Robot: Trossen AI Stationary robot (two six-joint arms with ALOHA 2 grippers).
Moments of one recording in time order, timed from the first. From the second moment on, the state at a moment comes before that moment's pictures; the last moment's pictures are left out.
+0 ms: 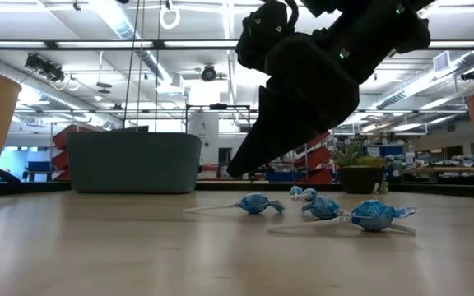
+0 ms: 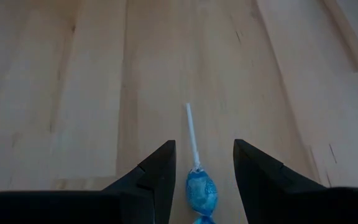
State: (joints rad) left arm -0.48 1.11 0.94 -0.32 -0.40 -0.07; right arm 0.35 1.95 1.12 -0.01 0.31 0.30
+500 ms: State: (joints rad) left arm -0.49 1.15 0.94 -0.31 -0.40 -0.08; right arm 0.35 1.98 1.12 0.09 0.31 0.27
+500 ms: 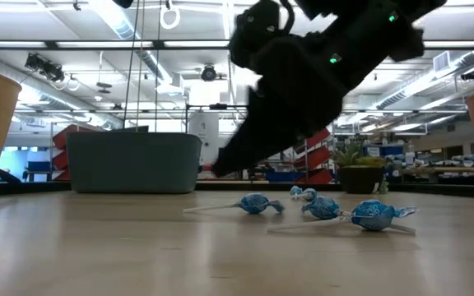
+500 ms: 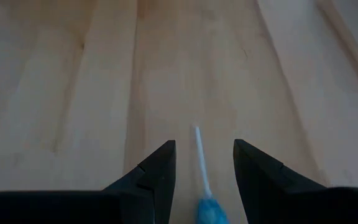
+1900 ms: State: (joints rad) left arm -0.50 1.15 0.94 -0.31 -0.42 -0.08; right arm 0.31 2.04 1.12 0.06 0.22 0.21
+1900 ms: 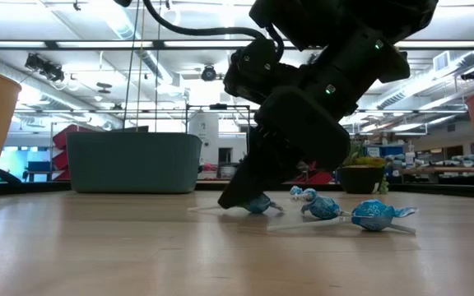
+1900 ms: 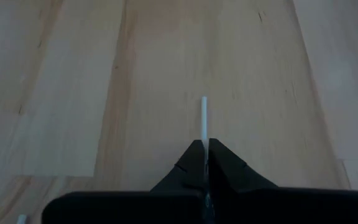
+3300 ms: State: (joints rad) left arm -0.51 1.17 0.94 -0.32 -0.42 -0.09; right arm 0.33 1.91 1.18 0.15 0.24 0.09
